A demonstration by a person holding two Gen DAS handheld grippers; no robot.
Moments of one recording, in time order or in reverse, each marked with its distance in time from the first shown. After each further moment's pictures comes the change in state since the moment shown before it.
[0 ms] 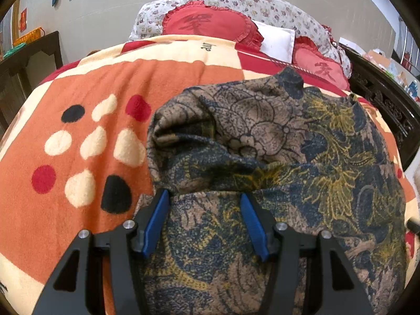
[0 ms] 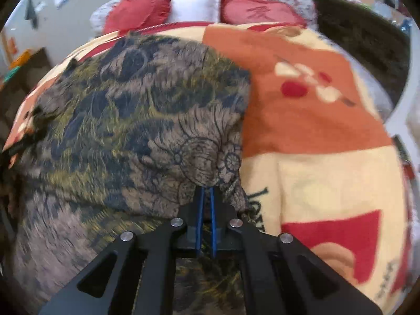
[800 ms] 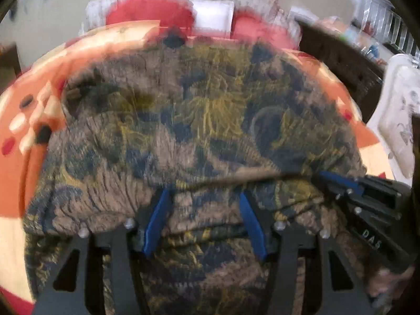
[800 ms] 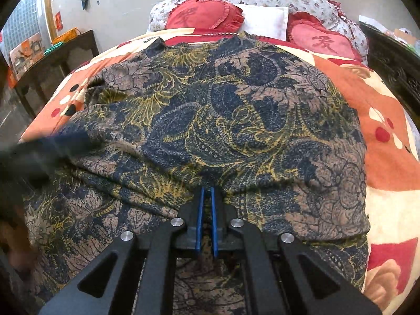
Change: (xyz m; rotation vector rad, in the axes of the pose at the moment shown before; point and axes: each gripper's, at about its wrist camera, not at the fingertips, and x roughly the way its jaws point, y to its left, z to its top) left arm -0.052 -0.079 -0.061 0.155 0.057 -0.192; right arm 0.026 0.092 -0.018 -0.170 -0.028 0.146
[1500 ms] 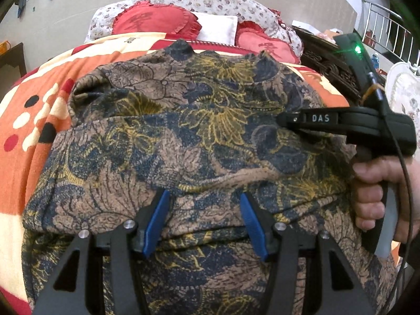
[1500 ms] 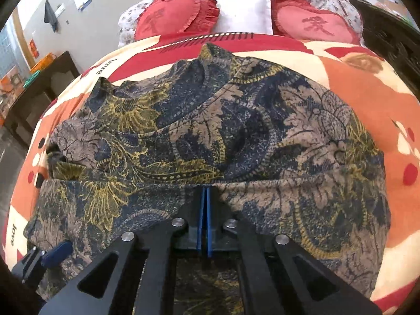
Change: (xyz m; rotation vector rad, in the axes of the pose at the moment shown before) left arm 0.008 0.001 -0.005 -0.032 -0.037 0.003; right arm 0.062 -0.040 0.091 0.143 0.043 0.011
